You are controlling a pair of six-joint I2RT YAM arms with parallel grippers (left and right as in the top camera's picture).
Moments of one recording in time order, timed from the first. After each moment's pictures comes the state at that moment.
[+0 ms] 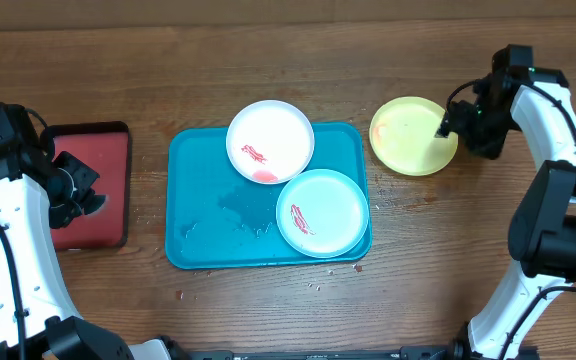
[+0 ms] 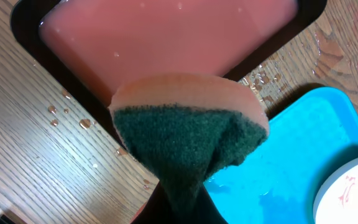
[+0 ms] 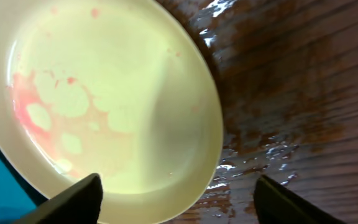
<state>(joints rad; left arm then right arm) 0.46 1.50 1.37 -1.18 0.01 -0.52 -0.16 2.07 1.64 -1.03 -0.21 0.25</state>
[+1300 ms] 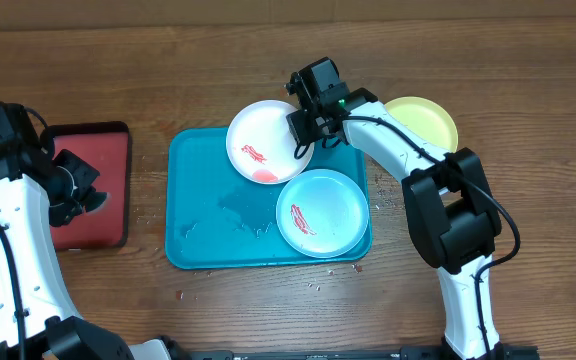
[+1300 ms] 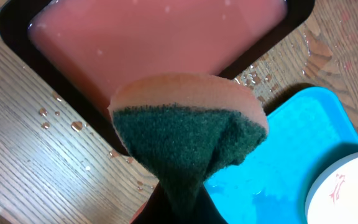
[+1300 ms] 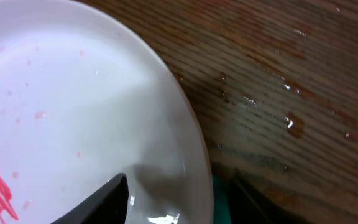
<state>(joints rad) 0.46 1.50 1.37 -1.16 0.04 -0.52 0.48 2.25 1.72 -0.53 -0.11 0.03</state>
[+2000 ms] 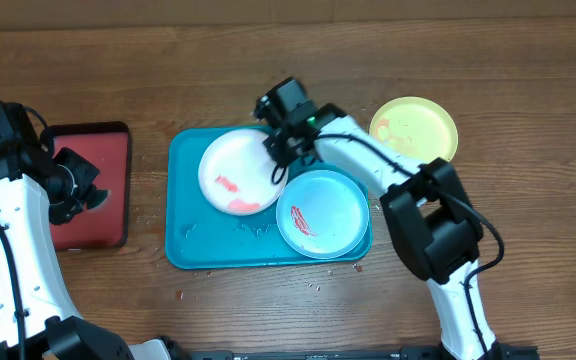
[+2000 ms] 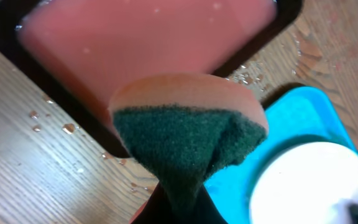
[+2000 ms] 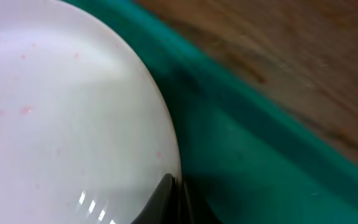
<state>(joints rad) 0.46 1.50 1.37 -1.15 0.07 -0.52 0.61 2.25 1.72 -0.58 -0.09 -0.03</state>
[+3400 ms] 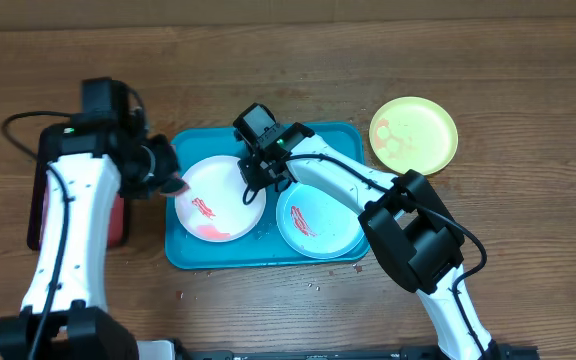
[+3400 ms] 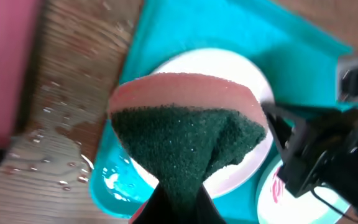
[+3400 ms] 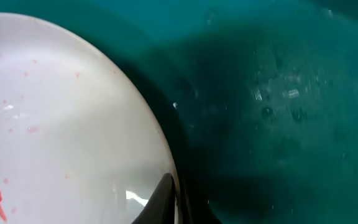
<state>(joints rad) 0.08 1.55 1.34 -1.13 0.17 -0.36 0.74 2.28 1.73 -0.67 -0.11 0.32</state>
